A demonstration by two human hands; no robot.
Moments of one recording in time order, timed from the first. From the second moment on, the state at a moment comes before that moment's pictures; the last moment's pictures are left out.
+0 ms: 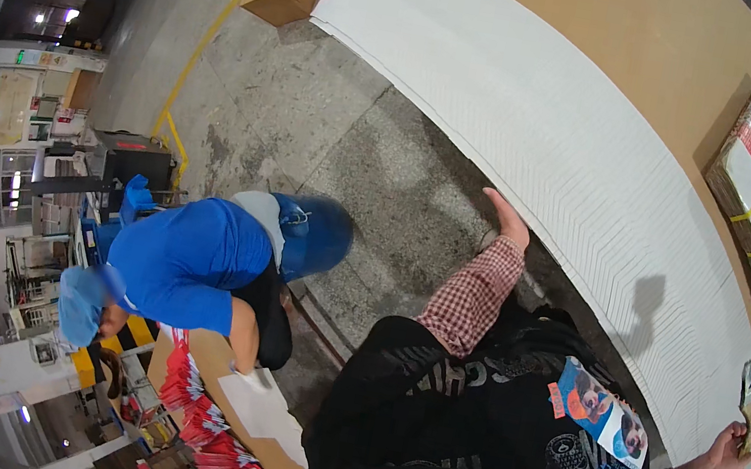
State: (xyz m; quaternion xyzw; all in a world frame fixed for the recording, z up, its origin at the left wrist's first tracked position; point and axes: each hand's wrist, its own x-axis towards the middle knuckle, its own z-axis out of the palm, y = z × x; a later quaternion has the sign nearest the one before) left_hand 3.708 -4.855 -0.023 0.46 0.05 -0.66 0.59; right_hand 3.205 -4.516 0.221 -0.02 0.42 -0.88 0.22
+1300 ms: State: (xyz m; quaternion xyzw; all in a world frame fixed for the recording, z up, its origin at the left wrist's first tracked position) left_hand 3.815 -5.012 0.017 0.61 -0.67 -0.13 0.40; right_hand 3.291 -4.516 0.218 -0.04 0.34 -0.91 0.22
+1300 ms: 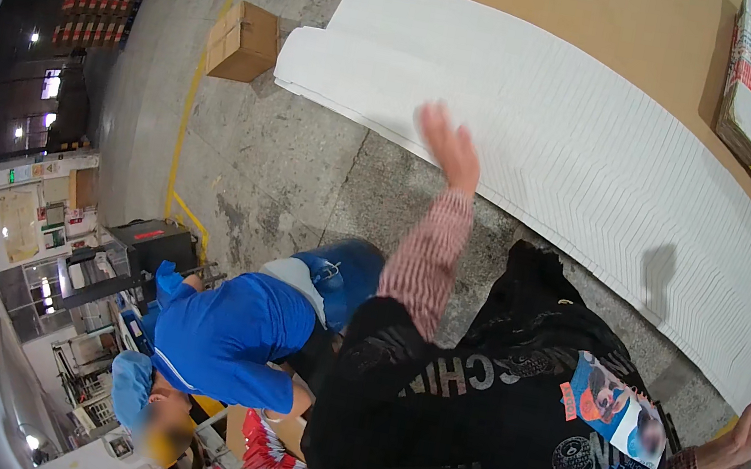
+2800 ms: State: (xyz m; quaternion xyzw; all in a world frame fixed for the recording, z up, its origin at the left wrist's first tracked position) left_hand 4.069 -5.380 0.006 0.36 -0.92 -0.13 0.10; right_hand 3.592 -4.747 0.236 0.01 0.33 -0.93 0.19
